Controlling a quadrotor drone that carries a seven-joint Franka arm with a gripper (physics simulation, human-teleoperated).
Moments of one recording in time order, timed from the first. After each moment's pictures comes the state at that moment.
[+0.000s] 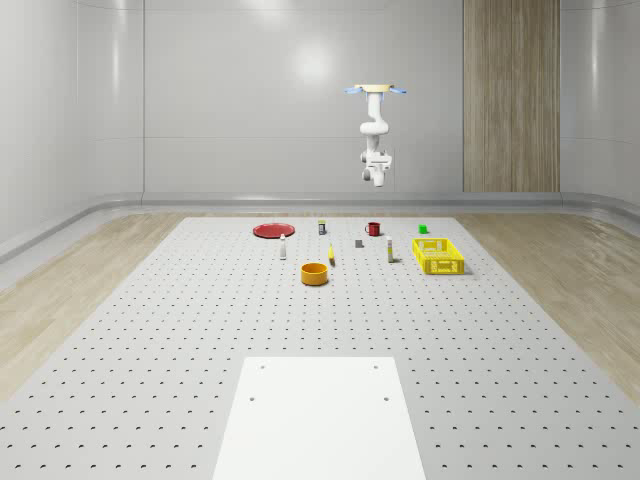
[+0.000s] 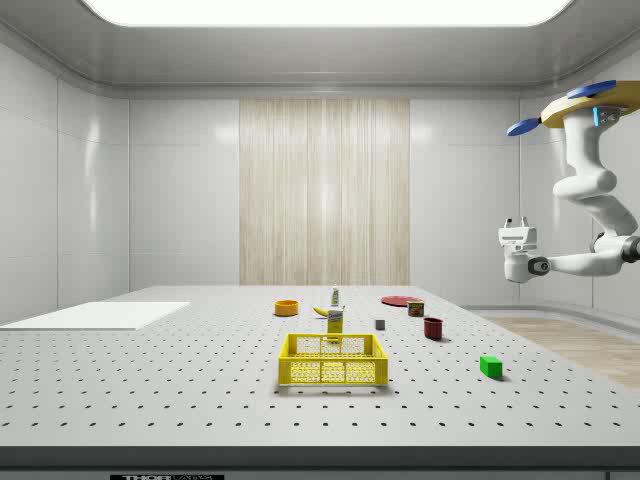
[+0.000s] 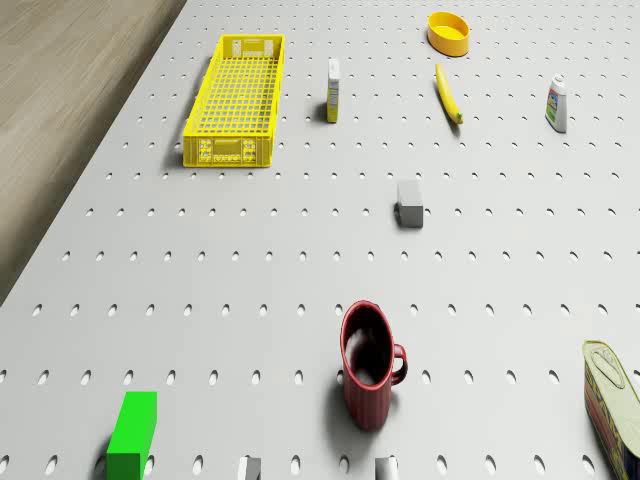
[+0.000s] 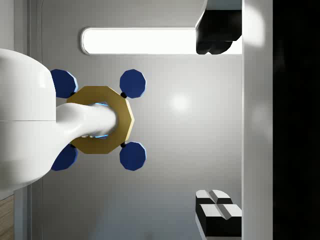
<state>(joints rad) 0.00 -0.79 0.00 -2.34 0.00 1.55 0.79</state>
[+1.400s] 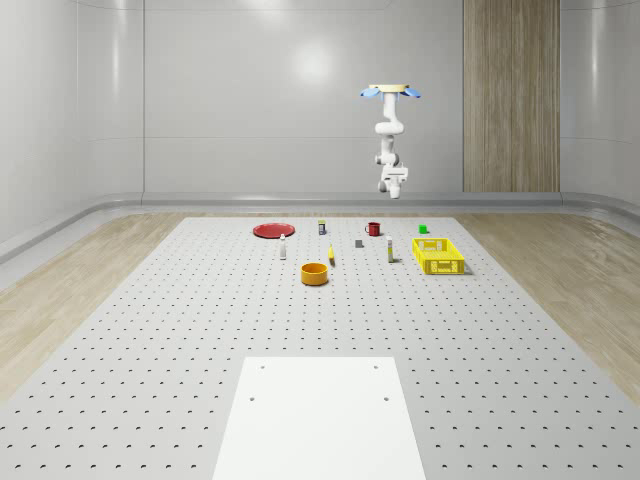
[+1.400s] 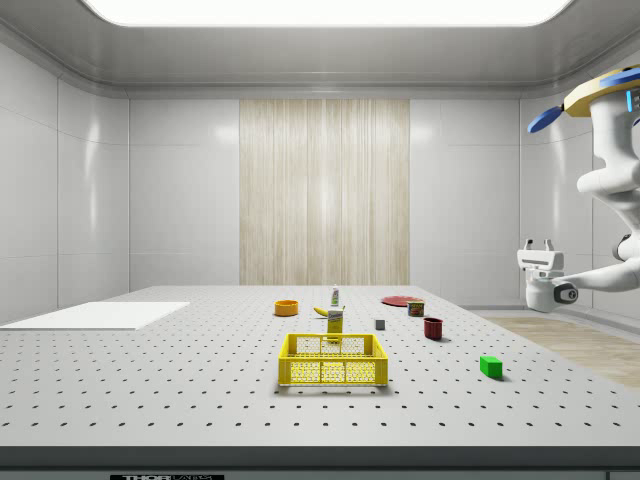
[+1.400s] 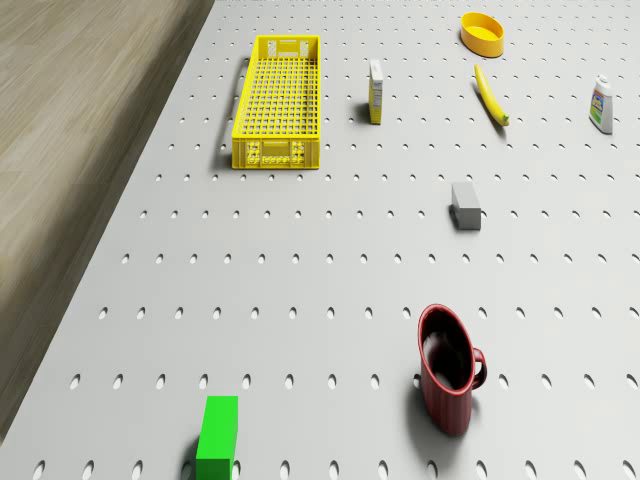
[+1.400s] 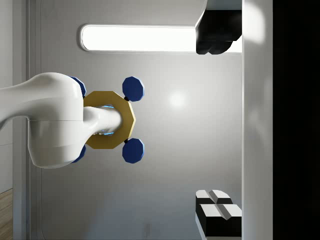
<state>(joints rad) -0.01 -0.70 0.00 -2.04 0.00 1.36 0.78</state>
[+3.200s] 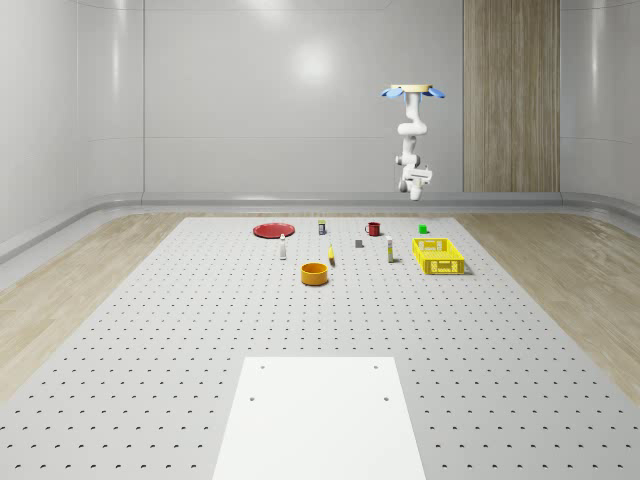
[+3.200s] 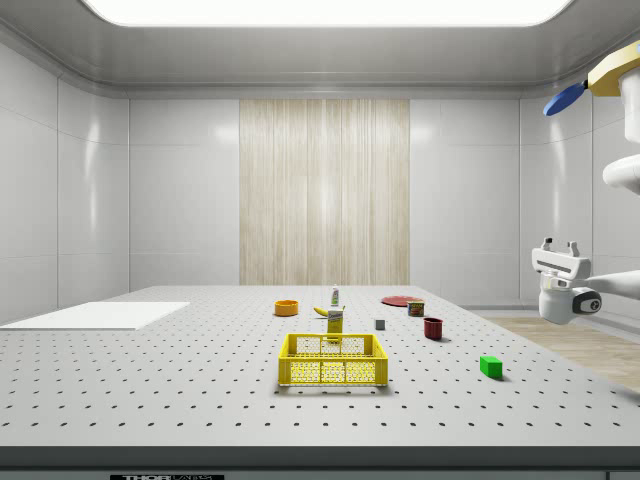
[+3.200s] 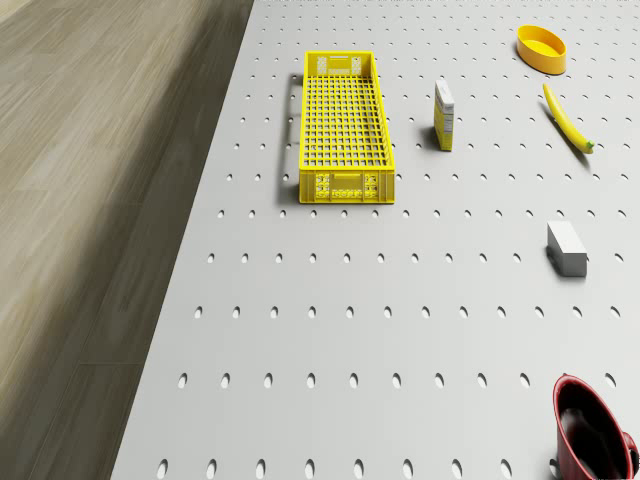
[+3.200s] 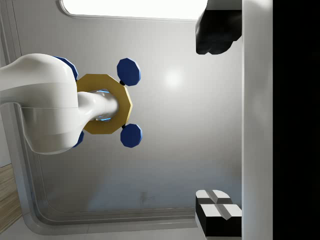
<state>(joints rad) -0.04 -0.72 0.10 -2.07 -0.12 1.39 0.80</state>
